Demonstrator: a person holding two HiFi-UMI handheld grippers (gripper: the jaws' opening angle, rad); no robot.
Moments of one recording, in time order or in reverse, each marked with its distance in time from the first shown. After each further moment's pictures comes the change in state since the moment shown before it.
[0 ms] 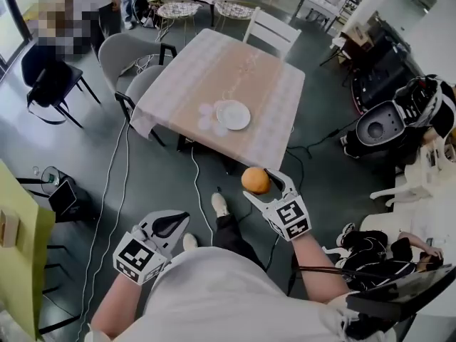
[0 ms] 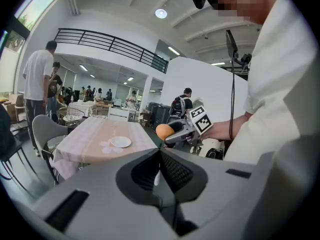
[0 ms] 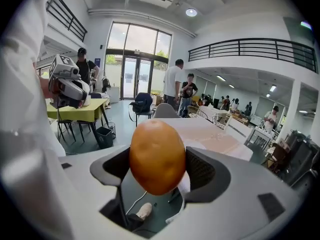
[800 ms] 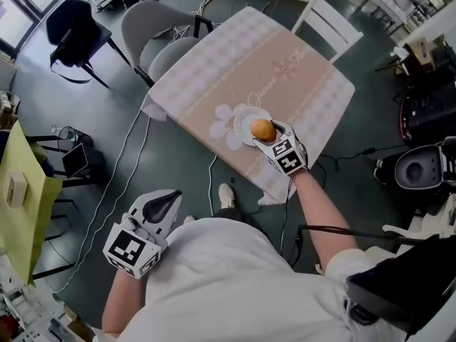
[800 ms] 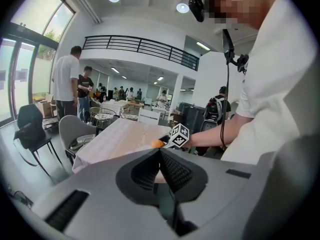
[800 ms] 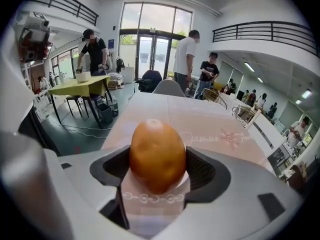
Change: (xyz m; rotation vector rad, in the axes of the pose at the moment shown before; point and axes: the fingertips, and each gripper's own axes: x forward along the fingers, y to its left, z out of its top) left arm 0.101 0.120 0.075 -0.139 0.019 0.354; right arm 0.269 -0.206 -0.039 -0.171 0.200 0.215
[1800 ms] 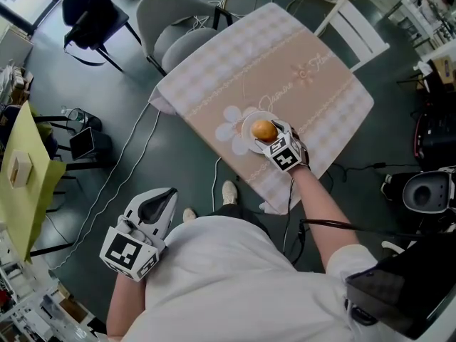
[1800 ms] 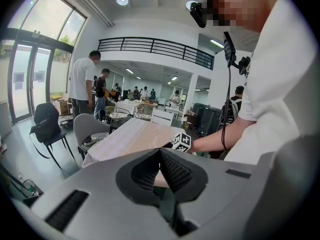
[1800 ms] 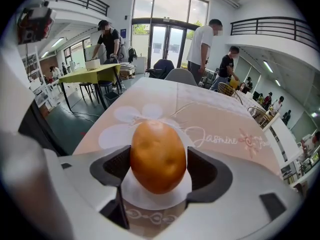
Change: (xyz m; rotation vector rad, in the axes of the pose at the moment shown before) left arm 0.019 0.021 0.008 -0.081 0.006 0.180; right arm 0.067 -0.005 -0.024 -0.119 0.126 0.126
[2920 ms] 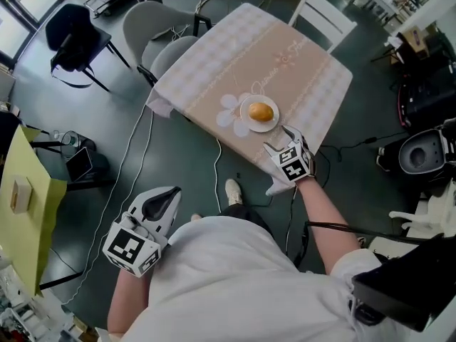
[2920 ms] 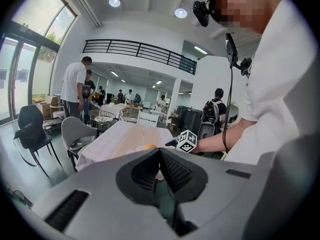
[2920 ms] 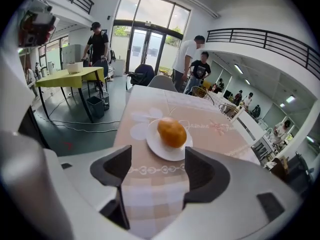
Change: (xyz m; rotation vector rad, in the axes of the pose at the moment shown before) left arm -0.071 -0.005 -0.029 0.067 -0.039 -0.181; right arm -0.096 0.069 -0.022 0.153 -0.024 -0.249
